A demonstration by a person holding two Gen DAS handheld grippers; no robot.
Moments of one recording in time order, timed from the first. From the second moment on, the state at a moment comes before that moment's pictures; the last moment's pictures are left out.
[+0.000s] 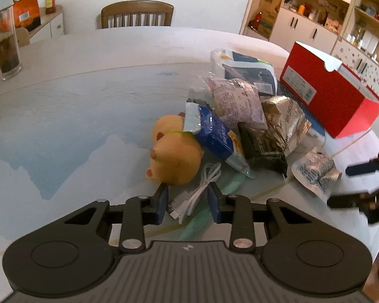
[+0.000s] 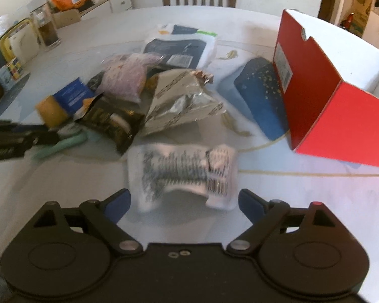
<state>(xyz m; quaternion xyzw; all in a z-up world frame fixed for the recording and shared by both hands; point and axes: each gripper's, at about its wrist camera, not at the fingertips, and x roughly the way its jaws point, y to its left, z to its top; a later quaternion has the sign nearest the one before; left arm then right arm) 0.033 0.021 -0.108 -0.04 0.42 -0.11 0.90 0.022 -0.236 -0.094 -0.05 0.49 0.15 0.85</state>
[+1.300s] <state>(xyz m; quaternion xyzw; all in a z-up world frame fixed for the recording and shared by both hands) 0.033 0.021 -0.107 -0.06 0.44 -0.14 0.88 0.081 -0.227 -0.094 0.03 0.53 0.14 0.84</state>
